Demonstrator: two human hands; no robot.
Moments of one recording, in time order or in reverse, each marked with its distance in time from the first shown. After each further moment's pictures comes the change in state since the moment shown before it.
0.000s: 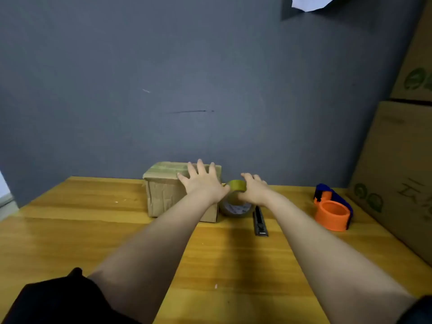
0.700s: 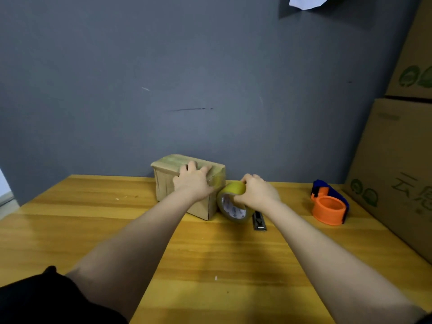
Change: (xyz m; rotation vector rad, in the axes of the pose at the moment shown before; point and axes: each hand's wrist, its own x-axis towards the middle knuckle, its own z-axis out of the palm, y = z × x) left_hand 0.000 -0.033 0.000 -0.036 0.057 0.142; right_hand -0.038 -0.005 0.003 -0.113 0.201 -0.010
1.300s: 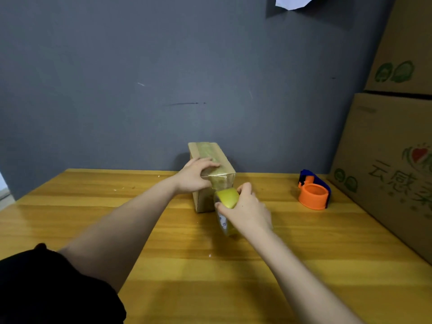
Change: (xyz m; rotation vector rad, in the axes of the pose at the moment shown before) left_hand -0.025 -0.004 -0.009 -0.330 -0.162 0.339; right_hand -0.103 -0.024 0.009 0.224 0.116 0.125
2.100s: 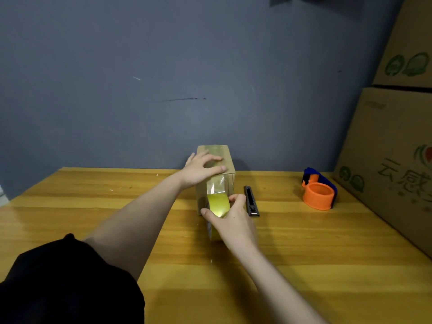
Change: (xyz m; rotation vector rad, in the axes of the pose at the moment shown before) left_hand 0.033 -0.013 0.011 -0.179 0.074 -0.070; right_hand -0.010 -0.011 0.036 0.281 -0.032 0.097
